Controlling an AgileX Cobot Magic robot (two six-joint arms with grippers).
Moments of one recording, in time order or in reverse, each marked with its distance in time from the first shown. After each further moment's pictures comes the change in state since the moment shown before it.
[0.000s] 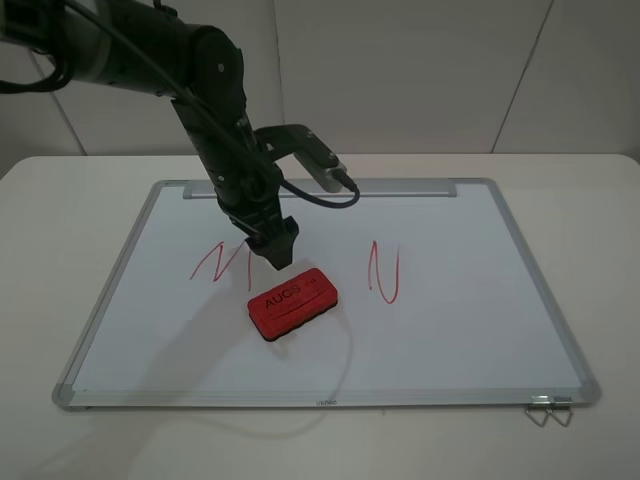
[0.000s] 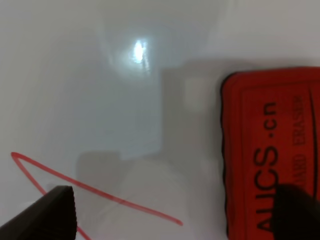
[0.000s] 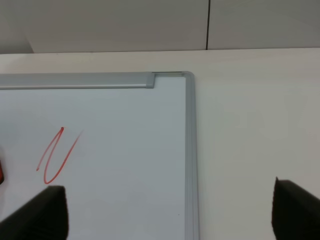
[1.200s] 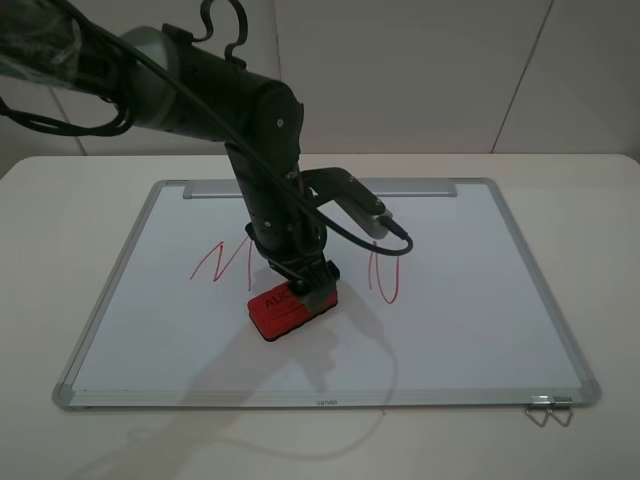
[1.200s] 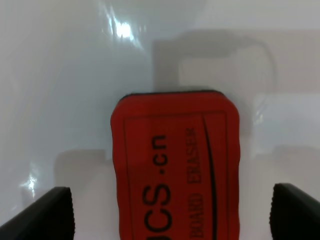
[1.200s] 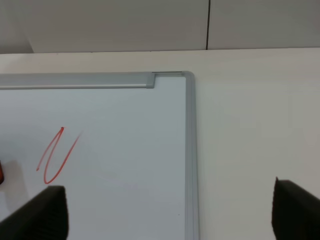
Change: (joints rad) left arm -0.153 0.049 0.031 0.035 -0.024 -0.220; right arm 0.000 0.000 0.000 0.000 0.000 0.000
